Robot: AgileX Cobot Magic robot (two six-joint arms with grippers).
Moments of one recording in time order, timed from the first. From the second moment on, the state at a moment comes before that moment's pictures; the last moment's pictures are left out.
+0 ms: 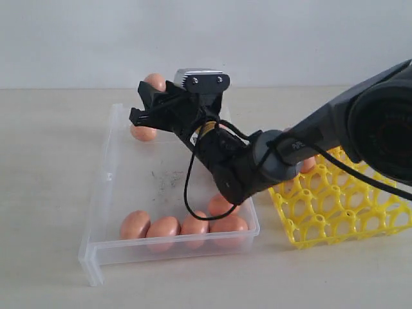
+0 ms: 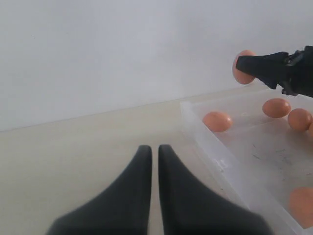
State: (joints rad) left arm -0.13 0.00 0.00 0.20 0.18 -0.09; right arm 0.71 2.31 -1.27 0.03 -1.12 0.34
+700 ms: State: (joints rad) left arm -0.13 0.00 0.00 0.20 0.18 -0.09; right arm 0.52 1.80 -0.44 0.11 -1.21 0.20
